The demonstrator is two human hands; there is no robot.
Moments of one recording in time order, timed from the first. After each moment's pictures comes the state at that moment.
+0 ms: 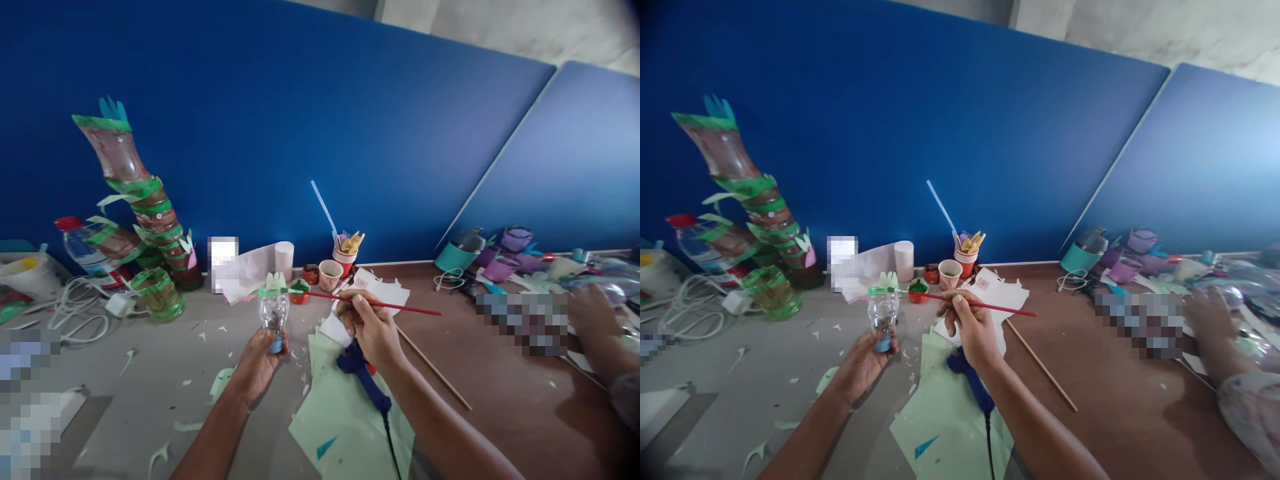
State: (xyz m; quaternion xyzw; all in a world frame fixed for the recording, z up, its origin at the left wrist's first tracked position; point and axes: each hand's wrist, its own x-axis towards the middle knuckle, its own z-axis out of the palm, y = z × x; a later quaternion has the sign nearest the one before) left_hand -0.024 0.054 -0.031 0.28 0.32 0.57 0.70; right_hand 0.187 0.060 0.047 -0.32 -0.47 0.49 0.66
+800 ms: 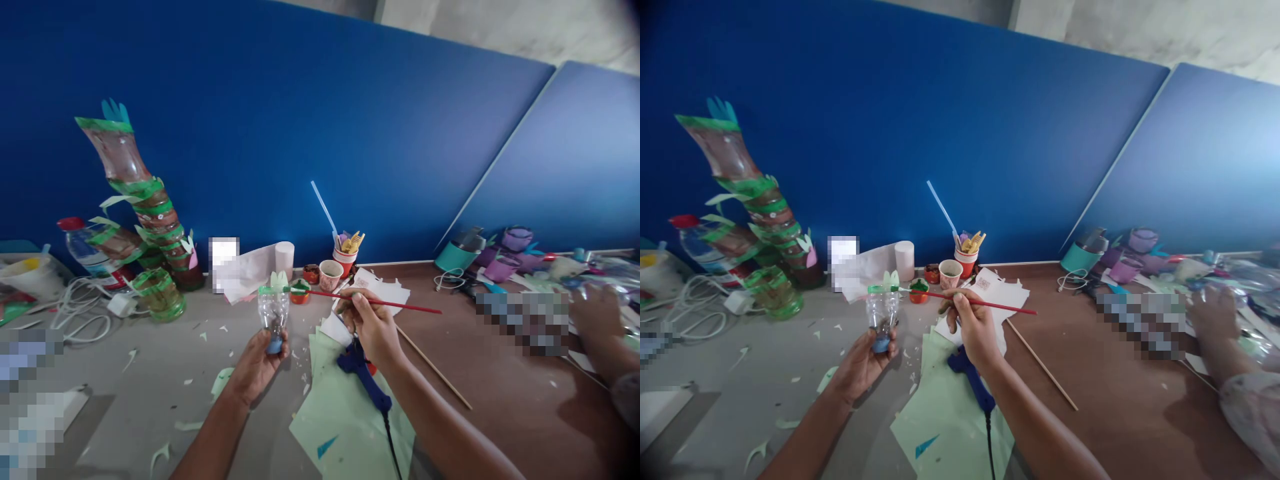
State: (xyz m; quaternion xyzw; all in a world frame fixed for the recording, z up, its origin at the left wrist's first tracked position) left_hand -0.026 0.054 -0.031 0.27 0.30 0.56 0.72; right_hand 0.188 0.063 0.046 -0.32 -0.48 0.47 0.66
